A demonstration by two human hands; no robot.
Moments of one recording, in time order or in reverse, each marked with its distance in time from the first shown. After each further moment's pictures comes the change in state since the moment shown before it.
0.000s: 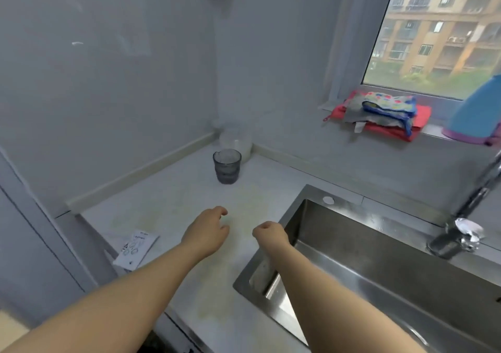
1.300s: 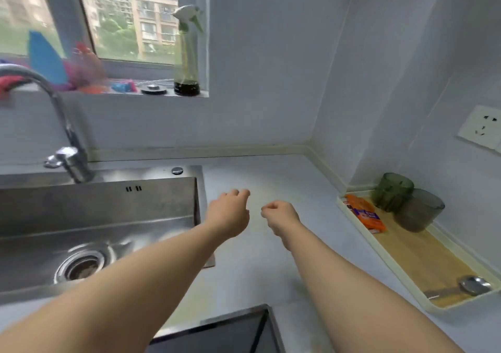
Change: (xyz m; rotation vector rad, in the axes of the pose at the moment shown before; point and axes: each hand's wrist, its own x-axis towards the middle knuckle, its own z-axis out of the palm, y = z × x) left_hand -0.432 0.530 0.329 0.287 -0.262 0.988; right_hand -0.439 0.405 -0.485 0.281 0.803 0.301
